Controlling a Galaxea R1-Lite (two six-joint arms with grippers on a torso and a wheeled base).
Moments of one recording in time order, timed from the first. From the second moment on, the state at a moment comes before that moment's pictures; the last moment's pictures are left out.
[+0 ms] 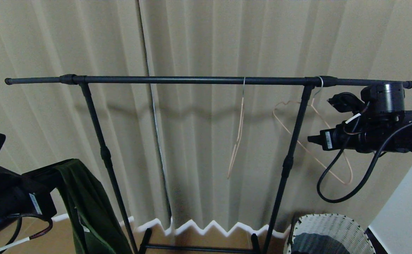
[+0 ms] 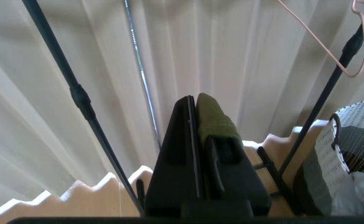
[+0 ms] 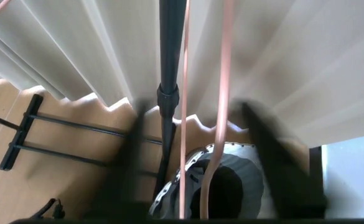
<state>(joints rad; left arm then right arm) -0.14 1.10 -0.35 -0.59 -0.15 0.09 0.08 1.79 -1.12 -0.08 -0.01 -0.03</state>
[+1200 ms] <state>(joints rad) -0.14 1.10 -0.33 -0.60 -0.15 0.10 0.06 1.63 -0.97 -0.18 -0.07 0.00</state>
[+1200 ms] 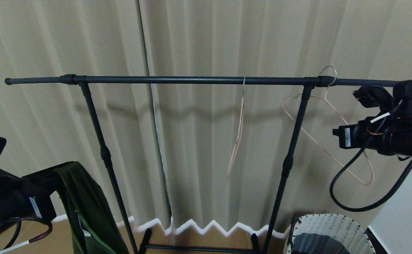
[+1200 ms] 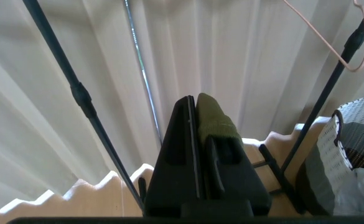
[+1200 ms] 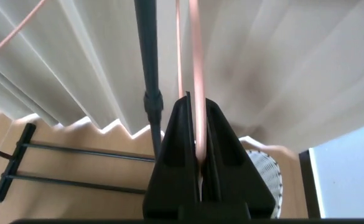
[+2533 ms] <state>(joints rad) -0.14 1.09 -0.32 -0.60 -0.14 0.13 0.02 1.43 -0.69 -0.30 -0.06 0.00</state>
